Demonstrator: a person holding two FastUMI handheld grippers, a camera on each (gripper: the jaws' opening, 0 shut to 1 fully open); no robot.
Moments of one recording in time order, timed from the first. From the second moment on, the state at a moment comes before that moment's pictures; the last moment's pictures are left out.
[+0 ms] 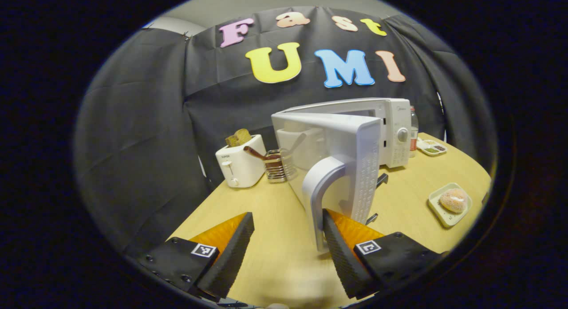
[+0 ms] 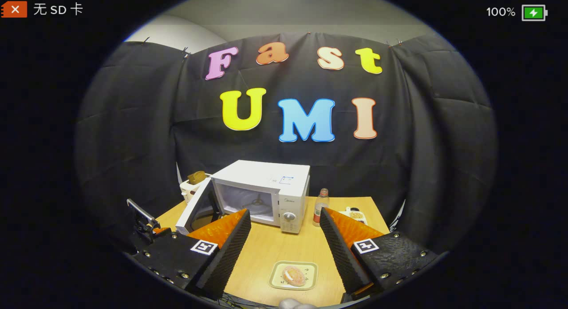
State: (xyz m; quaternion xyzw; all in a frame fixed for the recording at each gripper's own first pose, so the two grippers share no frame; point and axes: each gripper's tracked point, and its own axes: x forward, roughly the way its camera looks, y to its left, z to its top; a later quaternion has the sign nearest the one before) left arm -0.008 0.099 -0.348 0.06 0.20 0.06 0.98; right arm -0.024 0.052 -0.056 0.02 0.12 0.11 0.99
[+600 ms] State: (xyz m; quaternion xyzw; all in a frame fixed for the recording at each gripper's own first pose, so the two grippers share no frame) left arm -0.045 0.208 -0.327 0.10 0.19 0.14 0.97; right arm -0.023 0.088 -0.071 0.01 0.13 0.14 0.98
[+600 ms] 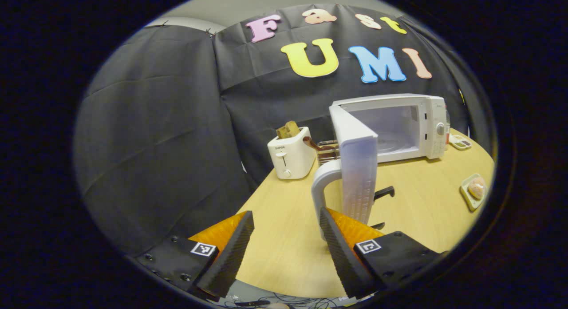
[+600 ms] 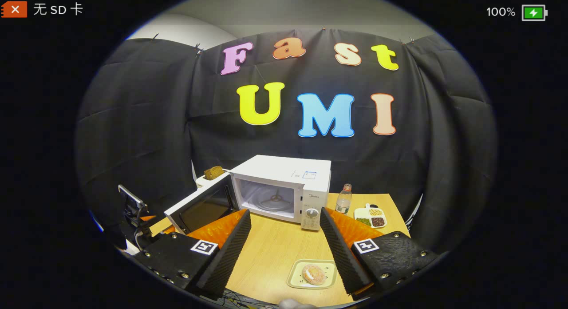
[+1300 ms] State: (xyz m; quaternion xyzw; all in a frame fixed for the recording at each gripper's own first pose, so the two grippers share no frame) left arm -0.047 0.082 -0.133 0.05 0.05 0.04 1.00; right arm -0.036 0.030 -0.255 -0.06 0.26 0.13 0.96
